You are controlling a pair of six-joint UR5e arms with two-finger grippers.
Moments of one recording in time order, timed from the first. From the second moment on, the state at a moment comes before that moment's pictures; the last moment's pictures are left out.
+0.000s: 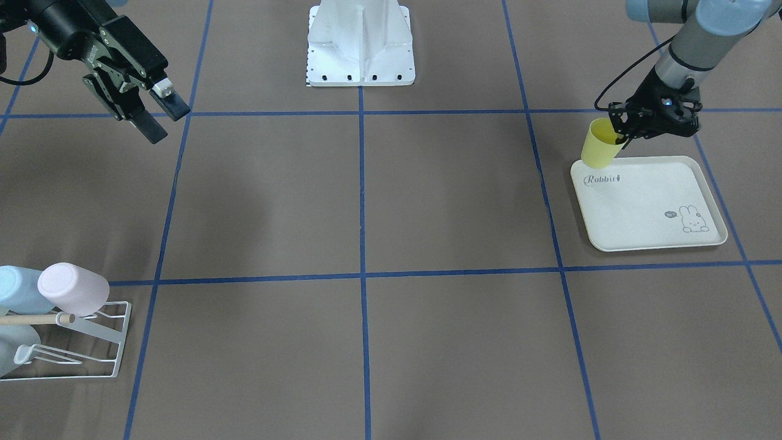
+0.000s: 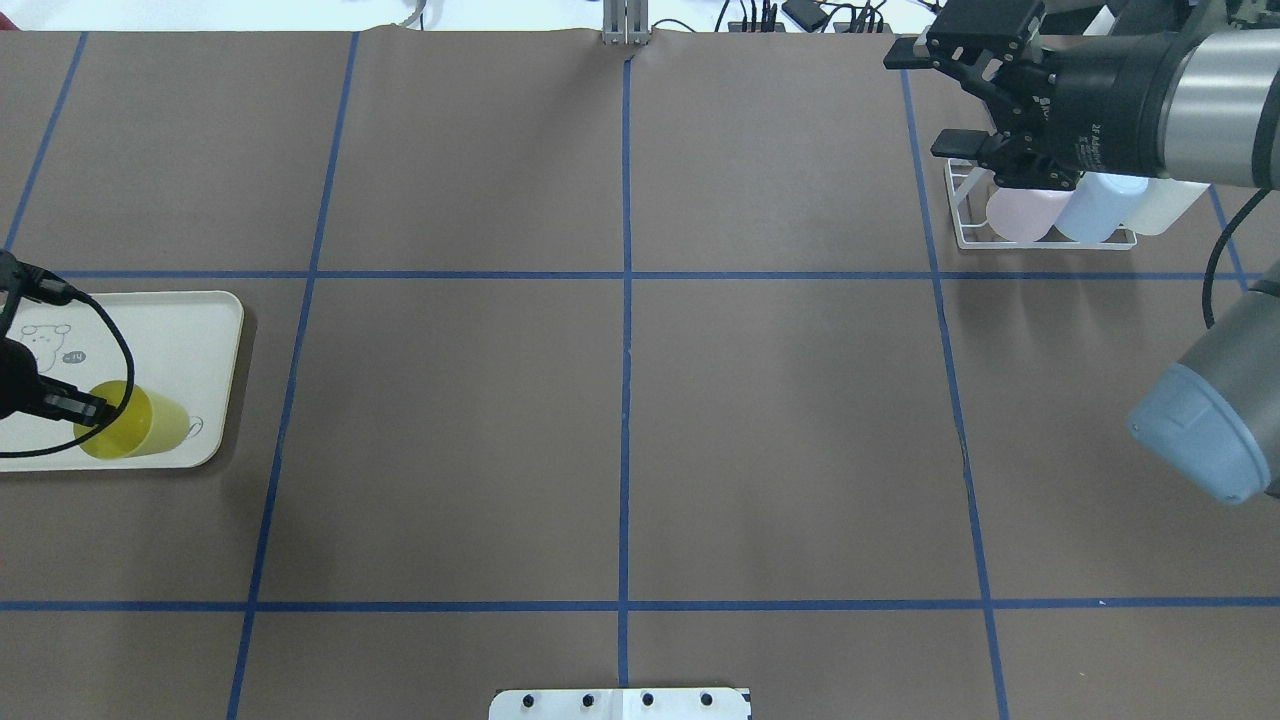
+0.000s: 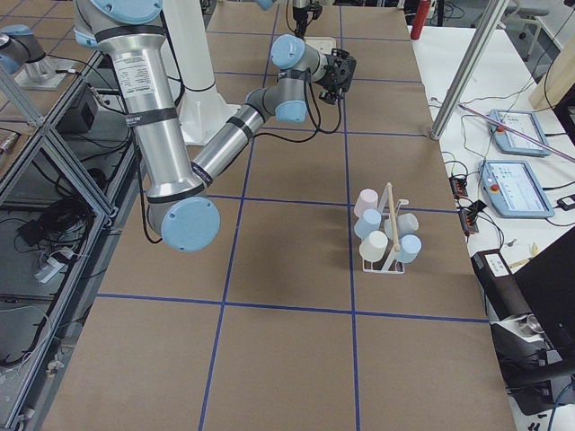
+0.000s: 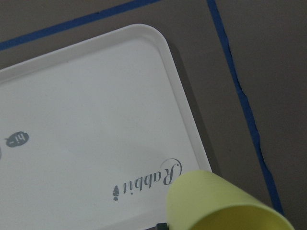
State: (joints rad) left arm -0.89 -1.39 -2.07 -1.91 -2.08 -0.64; right arm 0.92 -1.31 2.11 -0.86 1.88 1.78
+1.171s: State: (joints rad) left arm -1.00 -1.80 -1.99 -2.19 -1.97 -1.51; right arm 0.89 -1.30 2.09 -0.81 1.86 1.78
